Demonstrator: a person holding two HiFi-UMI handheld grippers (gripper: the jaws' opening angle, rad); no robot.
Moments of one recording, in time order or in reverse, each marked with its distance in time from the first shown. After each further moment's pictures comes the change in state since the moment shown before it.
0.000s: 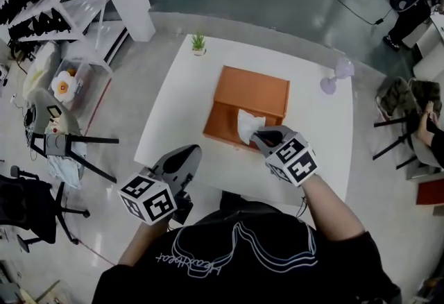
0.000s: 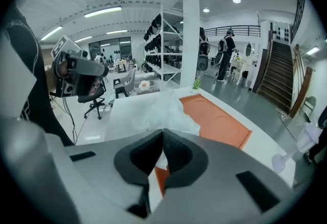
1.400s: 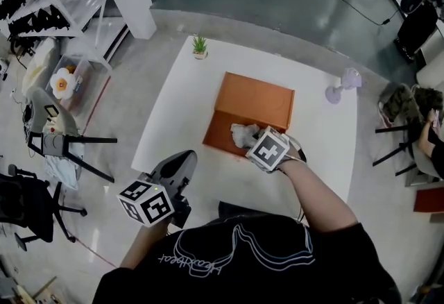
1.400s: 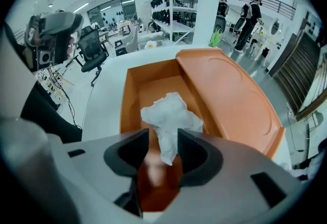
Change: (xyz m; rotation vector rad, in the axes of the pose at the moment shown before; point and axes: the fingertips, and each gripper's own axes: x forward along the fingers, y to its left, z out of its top) left arm 0.016 0.037 -0.006 -0.089 -0.002 0.063; right arm 0.080 -0.017 -0.070 -0.059 0.492 0.116
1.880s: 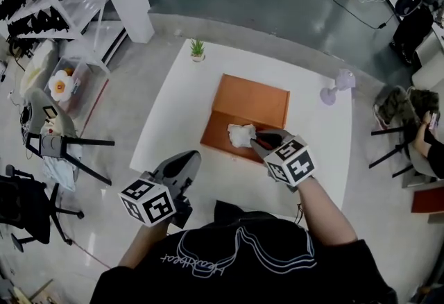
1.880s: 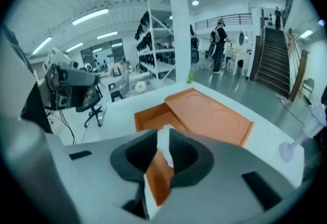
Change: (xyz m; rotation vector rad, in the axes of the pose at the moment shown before) left arm 0.003 -0.020 -0.002 0.025 0.004 -0.053; right arm -0.086 -0.005 0.027 0.174 -0.481 -0.072
